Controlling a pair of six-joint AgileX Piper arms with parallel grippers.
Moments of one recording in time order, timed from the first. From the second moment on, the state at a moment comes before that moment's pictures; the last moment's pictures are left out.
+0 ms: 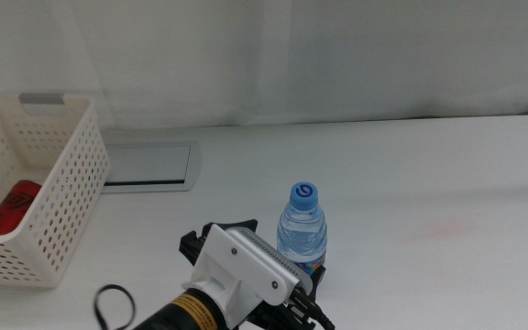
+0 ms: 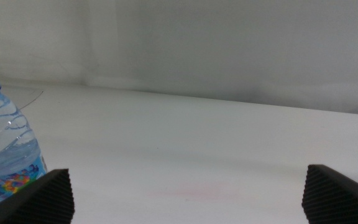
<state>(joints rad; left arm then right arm) -0.89 1.65 -0.45 -0.30 -0.78 0.18 0.45 0.21 -0.06 -0.80 0.16 0.79</state>
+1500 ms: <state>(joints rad) -0.85 1.93 -0.75 -0.41 -0.69 0.14 0.45 0.21 -0.06 -0.81 0.15 0.79</state>
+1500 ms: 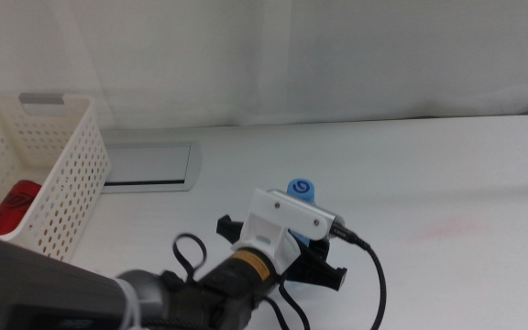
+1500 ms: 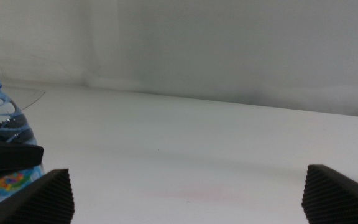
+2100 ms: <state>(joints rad) -0.35 1.41 -1.08 -0.55 0.08 0.52 0.45 0.21 -0.06 -0.81 0.15 0.79</state>
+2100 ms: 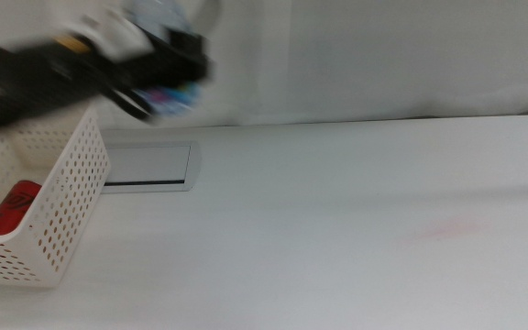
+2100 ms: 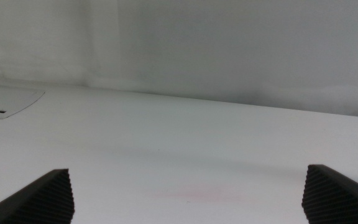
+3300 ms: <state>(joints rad) 0.21 1.72 -1.35 -0.07 0.85 0.04 0.45 0.21 -0.06 -0.81 0.15 0.79</state>
